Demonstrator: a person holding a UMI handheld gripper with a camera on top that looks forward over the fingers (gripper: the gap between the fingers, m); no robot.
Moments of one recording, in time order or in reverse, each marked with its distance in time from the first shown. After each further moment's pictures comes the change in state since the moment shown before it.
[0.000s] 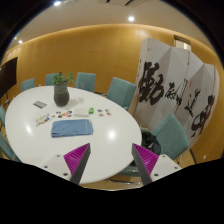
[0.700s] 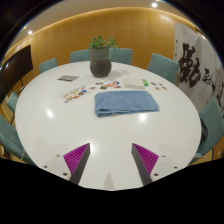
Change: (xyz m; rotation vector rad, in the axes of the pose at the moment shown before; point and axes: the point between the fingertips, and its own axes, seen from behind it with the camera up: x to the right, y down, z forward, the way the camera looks) arm -0.350 0.136 0.142 -0.199 -0.261 -0.028
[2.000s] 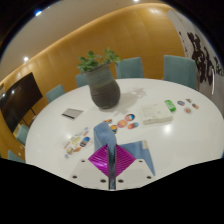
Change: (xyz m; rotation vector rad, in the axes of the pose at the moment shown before) arm -0.015 -0.230 0.198 0.157 -0.260 0.179
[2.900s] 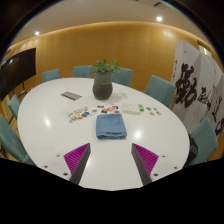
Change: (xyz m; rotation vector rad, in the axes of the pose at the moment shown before) arm -0.050 0.097 -0.295 0.007 0.279 -0.274
